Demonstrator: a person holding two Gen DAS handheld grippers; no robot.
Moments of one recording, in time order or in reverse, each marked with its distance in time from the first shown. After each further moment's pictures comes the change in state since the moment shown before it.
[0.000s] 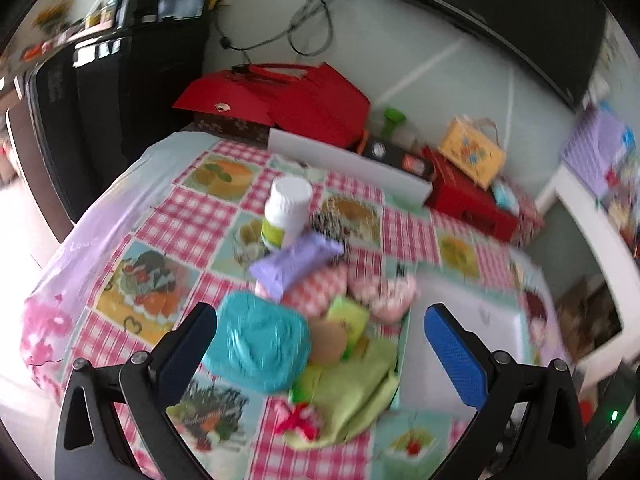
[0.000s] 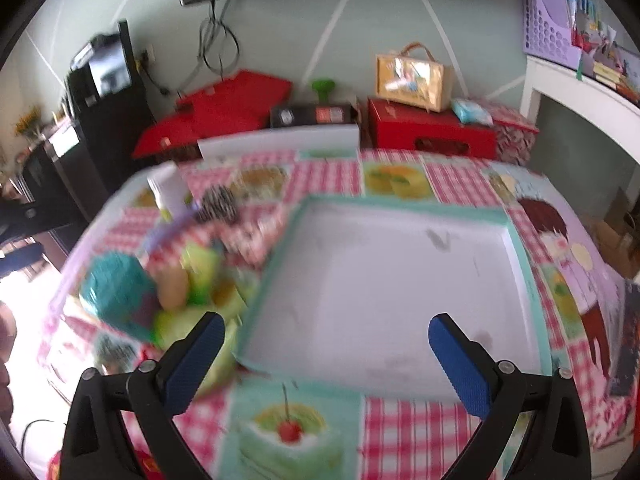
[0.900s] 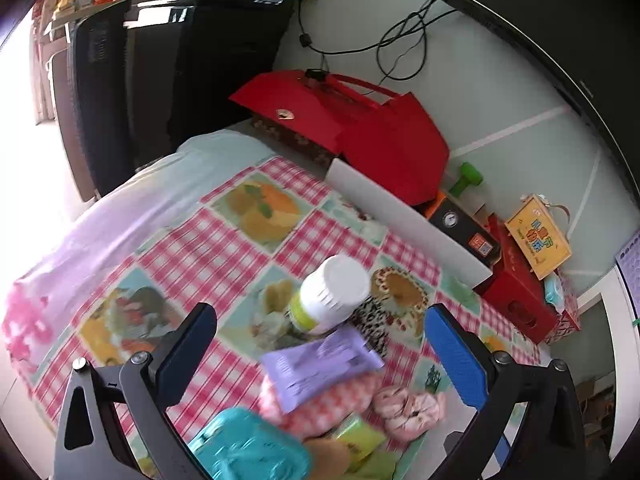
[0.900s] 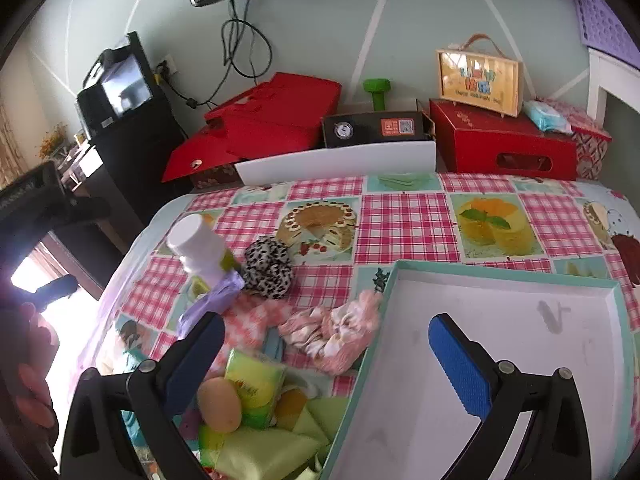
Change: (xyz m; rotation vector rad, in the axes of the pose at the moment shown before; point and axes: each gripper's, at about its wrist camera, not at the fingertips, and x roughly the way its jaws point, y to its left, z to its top) left arm 0.080 0.026 0.074 -0.239 -0.045 0.142; right arm 0.105 0.038 0.074 0.054 0.059 0.186
